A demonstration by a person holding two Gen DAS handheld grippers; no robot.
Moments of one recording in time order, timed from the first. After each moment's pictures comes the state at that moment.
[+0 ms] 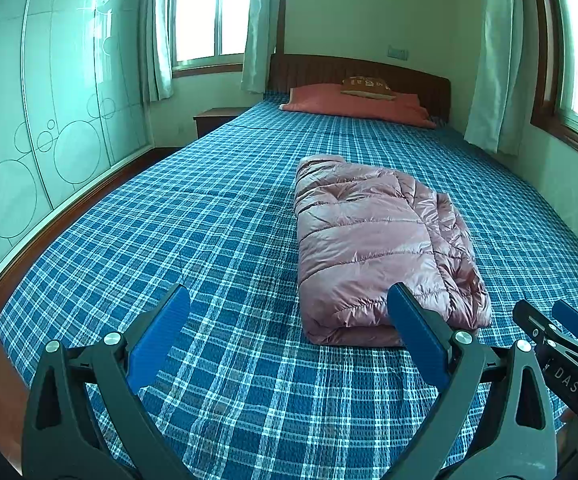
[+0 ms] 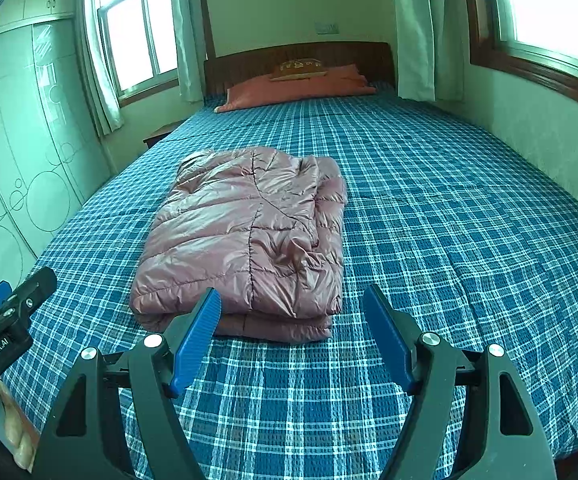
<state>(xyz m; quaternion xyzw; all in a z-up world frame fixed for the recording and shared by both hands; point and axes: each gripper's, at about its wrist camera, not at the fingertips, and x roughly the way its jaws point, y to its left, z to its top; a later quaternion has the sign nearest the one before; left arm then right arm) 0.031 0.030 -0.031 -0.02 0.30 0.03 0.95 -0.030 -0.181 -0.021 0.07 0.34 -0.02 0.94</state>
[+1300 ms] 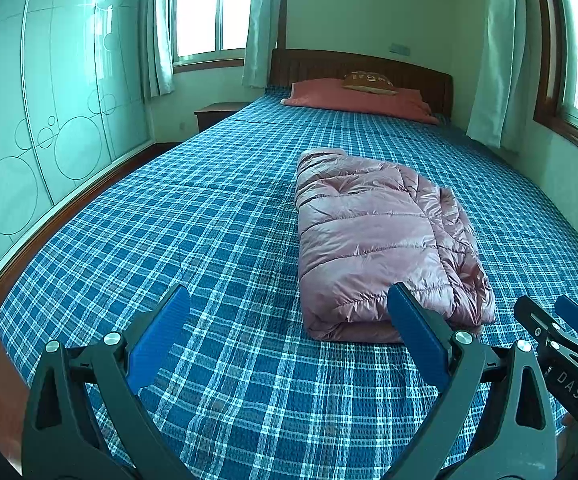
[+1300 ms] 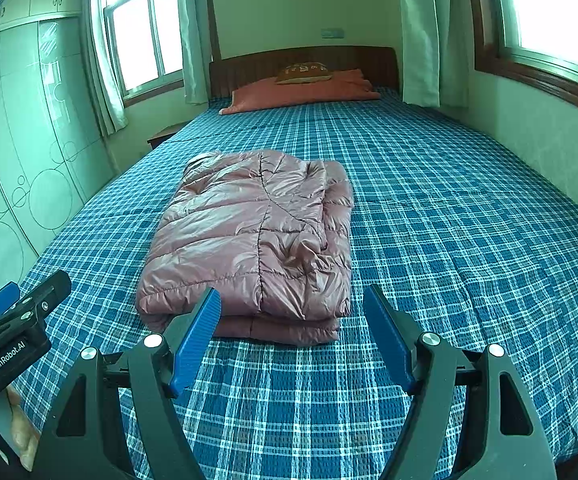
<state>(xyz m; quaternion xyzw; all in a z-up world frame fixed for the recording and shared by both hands) 0.032 0.030 -0.037 -0.02 0.31 0.04 0.95 -0.030 -0.172 -0.021 0.06 0.33 -0.02 0.94</state>
